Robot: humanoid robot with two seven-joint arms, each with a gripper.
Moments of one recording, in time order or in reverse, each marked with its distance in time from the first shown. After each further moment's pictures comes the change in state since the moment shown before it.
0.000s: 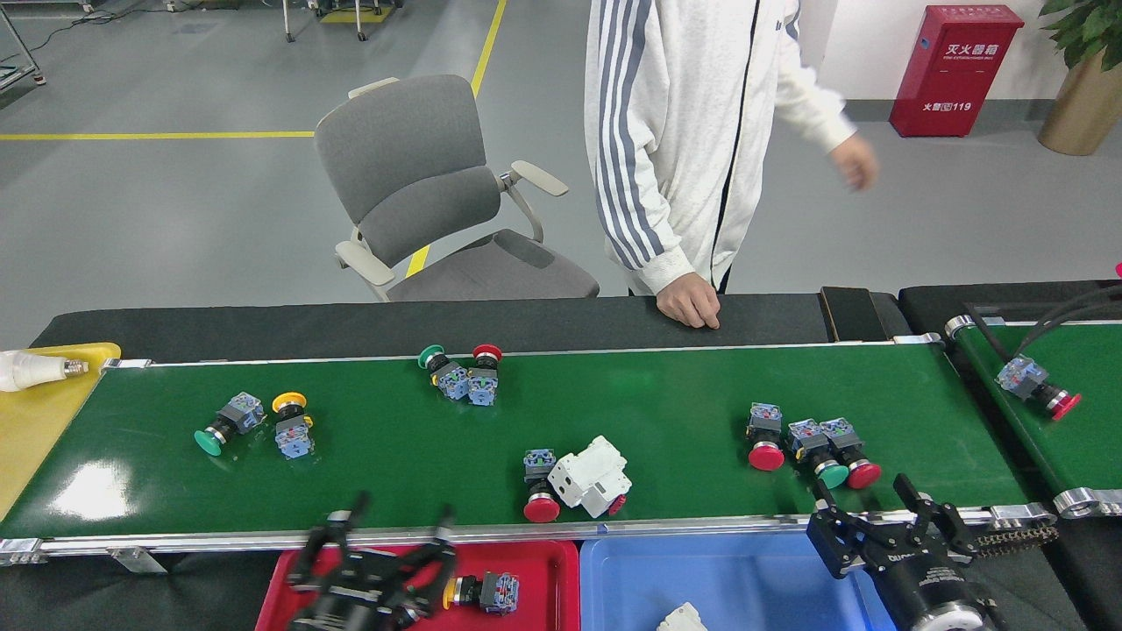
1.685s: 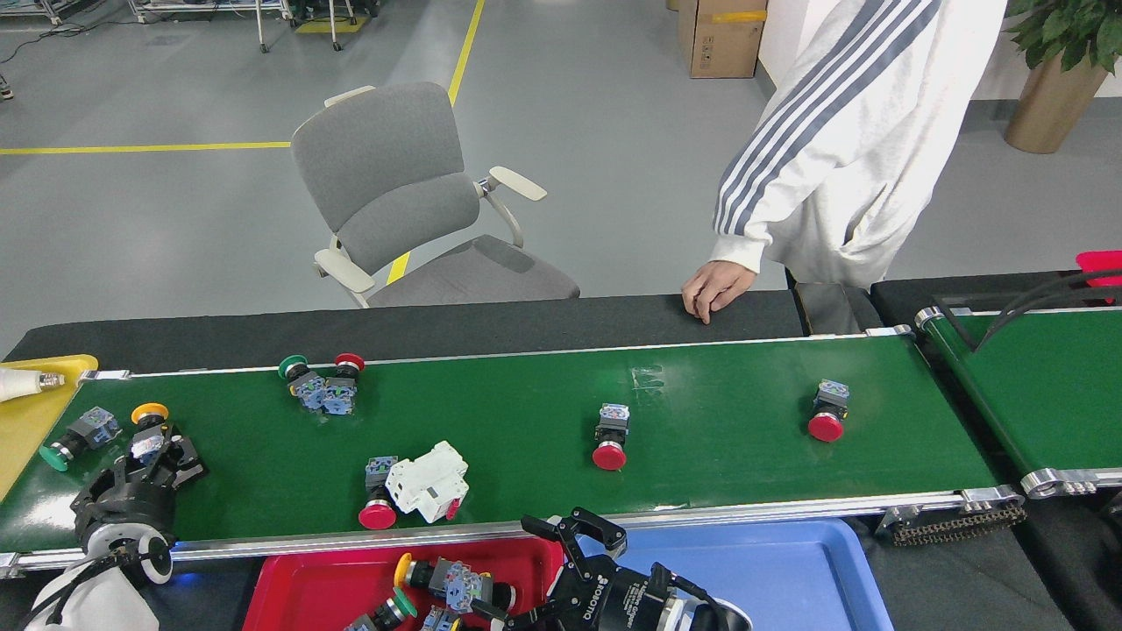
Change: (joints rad) left arm -0.551 0.189 -0.042 0.898 0.168 0.074 0.107; right arm -0.110 0.096 0.438 -0.039 -0.016 -0.400 0.013
